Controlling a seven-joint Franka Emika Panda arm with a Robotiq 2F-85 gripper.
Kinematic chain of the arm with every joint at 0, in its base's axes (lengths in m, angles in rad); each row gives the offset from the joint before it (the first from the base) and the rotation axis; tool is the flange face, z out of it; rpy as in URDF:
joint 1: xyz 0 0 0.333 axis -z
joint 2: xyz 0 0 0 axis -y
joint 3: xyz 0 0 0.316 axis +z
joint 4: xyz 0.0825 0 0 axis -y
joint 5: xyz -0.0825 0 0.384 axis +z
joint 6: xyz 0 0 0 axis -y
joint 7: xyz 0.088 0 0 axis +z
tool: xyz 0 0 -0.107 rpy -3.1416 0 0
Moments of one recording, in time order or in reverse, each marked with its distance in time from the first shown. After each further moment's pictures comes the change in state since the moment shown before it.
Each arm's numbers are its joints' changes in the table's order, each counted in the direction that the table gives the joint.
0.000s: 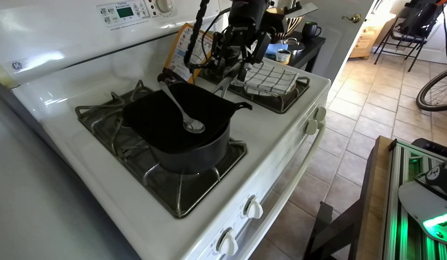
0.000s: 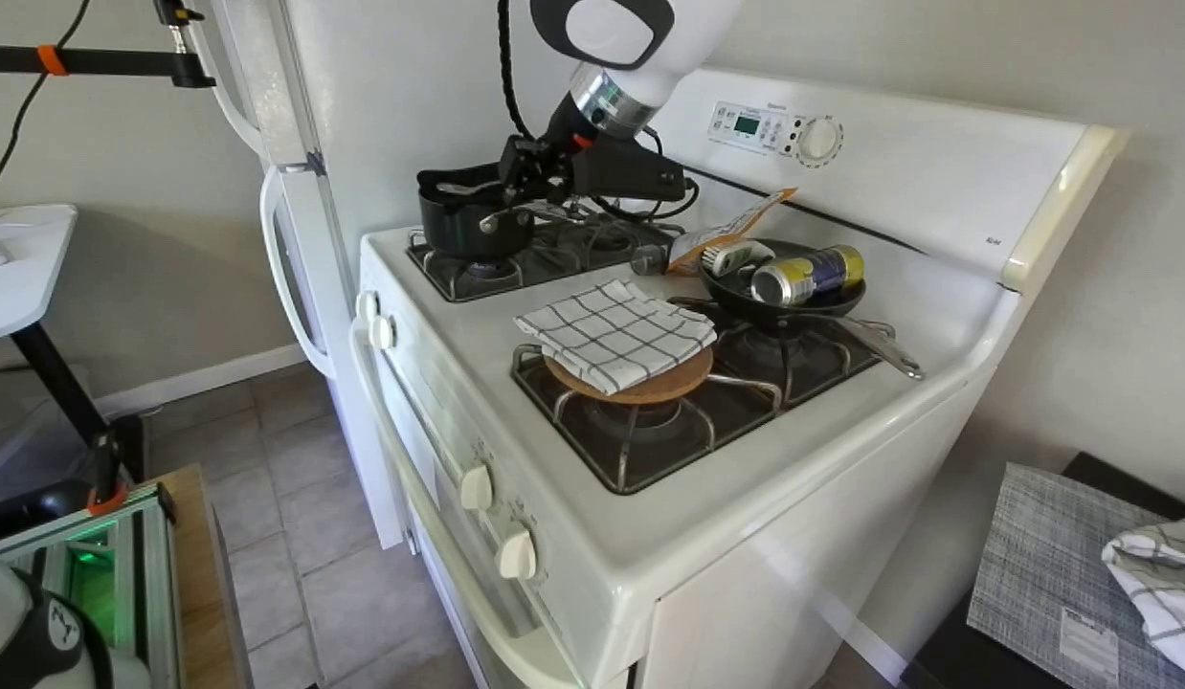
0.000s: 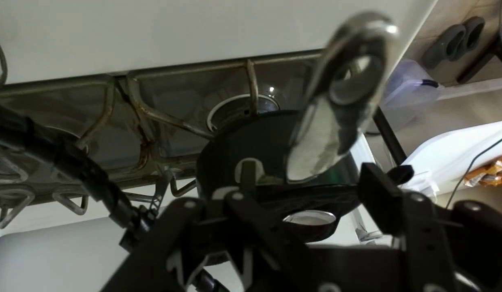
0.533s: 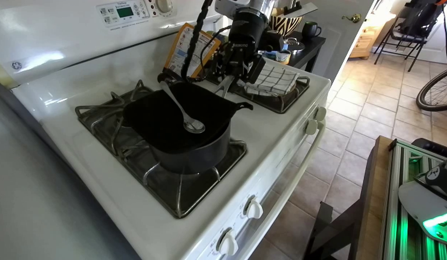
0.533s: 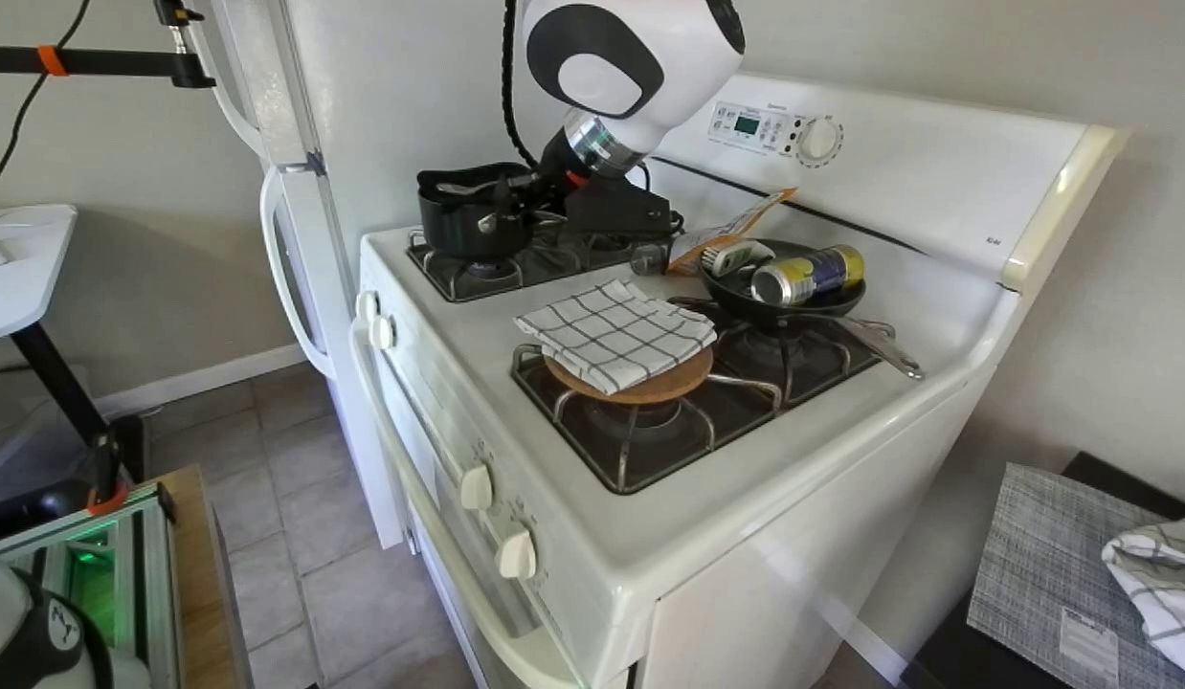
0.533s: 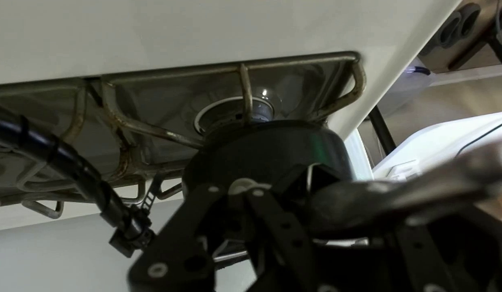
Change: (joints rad) arm 0.000 -0.042 0.000 -0.046 0.093 0.015 0.122
